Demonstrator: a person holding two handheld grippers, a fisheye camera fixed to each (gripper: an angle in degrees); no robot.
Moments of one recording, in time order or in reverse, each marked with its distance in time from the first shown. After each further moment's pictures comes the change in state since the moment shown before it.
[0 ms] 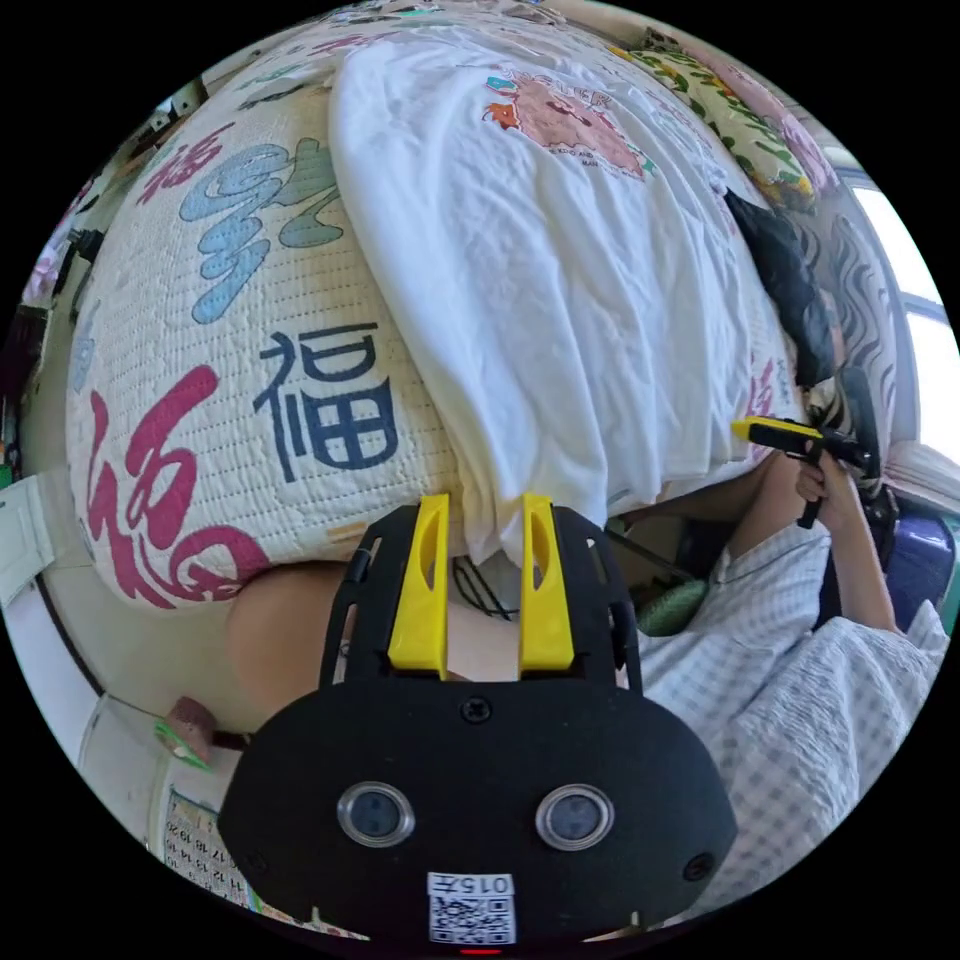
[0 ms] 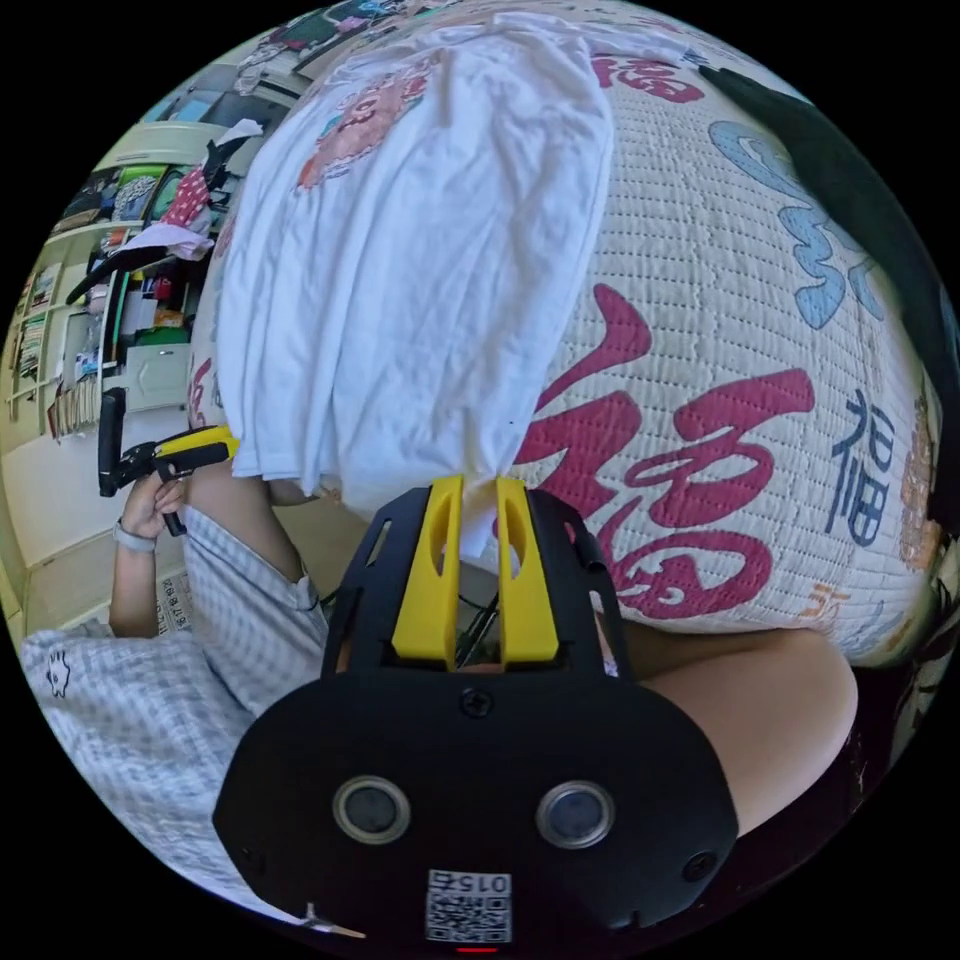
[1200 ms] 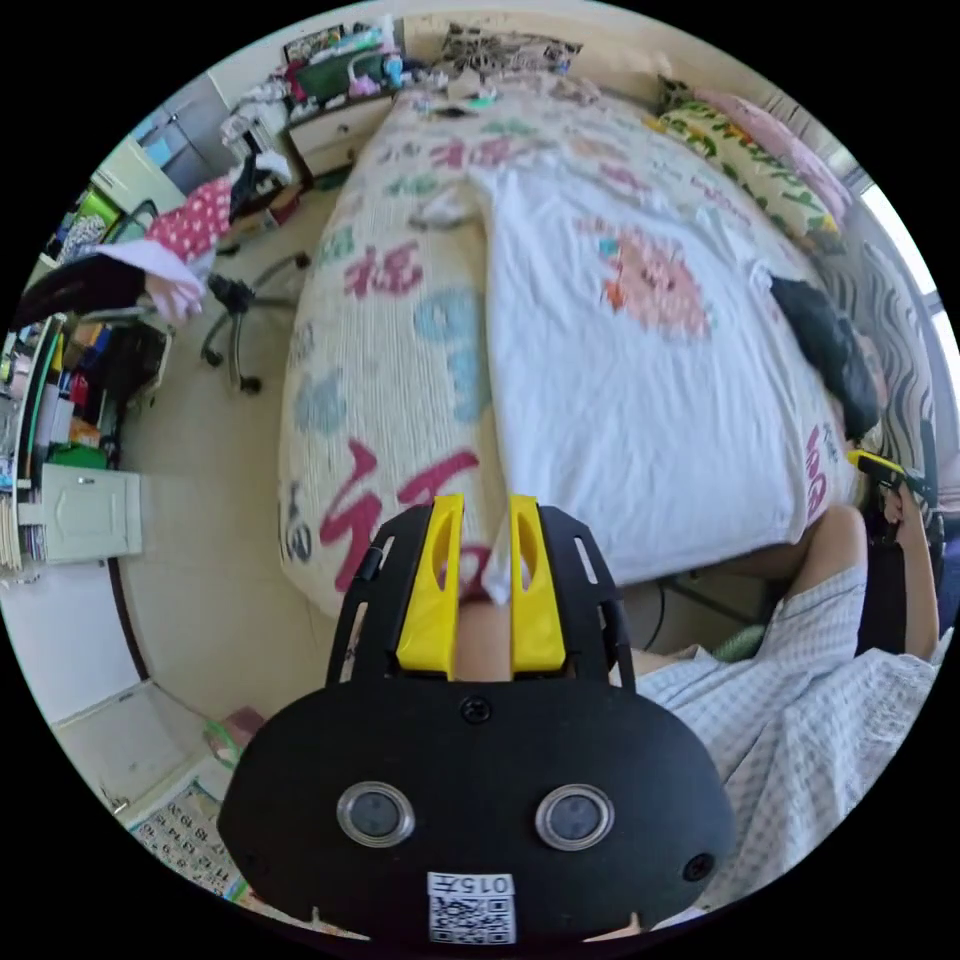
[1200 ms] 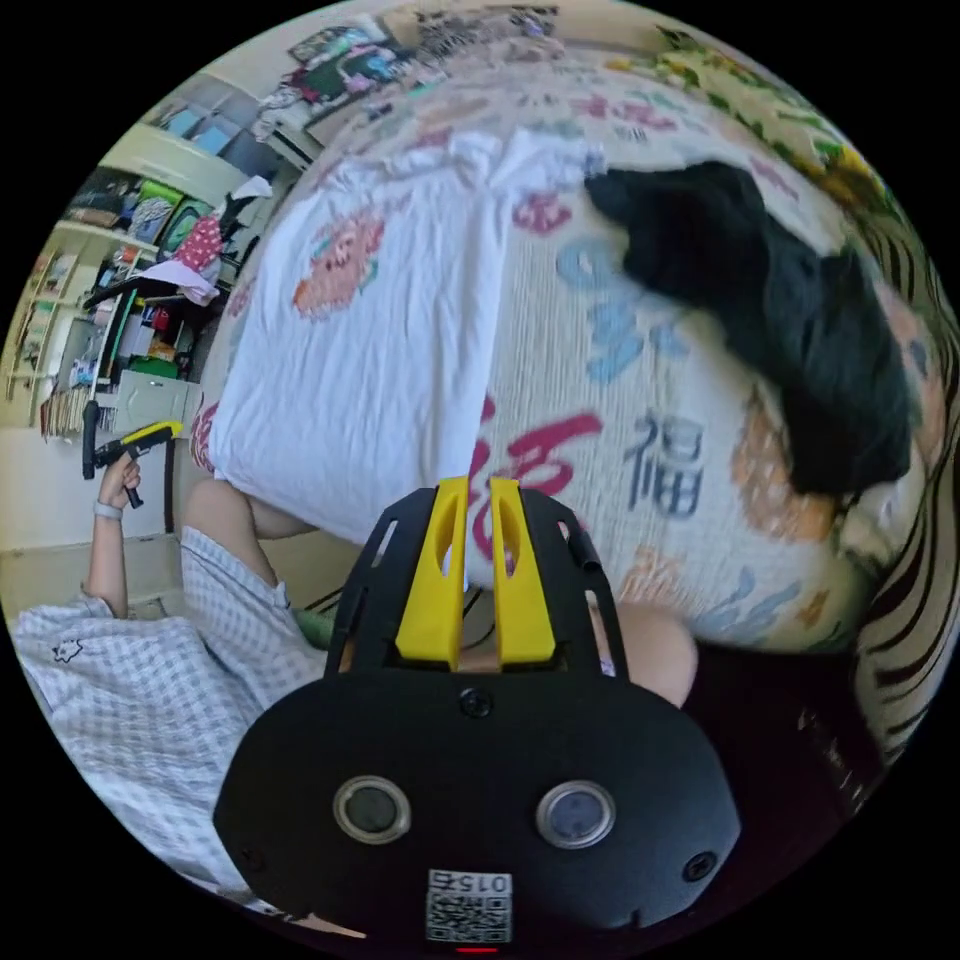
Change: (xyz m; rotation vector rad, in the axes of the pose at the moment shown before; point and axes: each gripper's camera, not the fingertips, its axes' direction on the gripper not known) left arm -0.024 -0.135 -0.116 0.384 -0.216 -0.014; right arm 0.005 -0.164 -0.096 0.286 0.159 -0.092
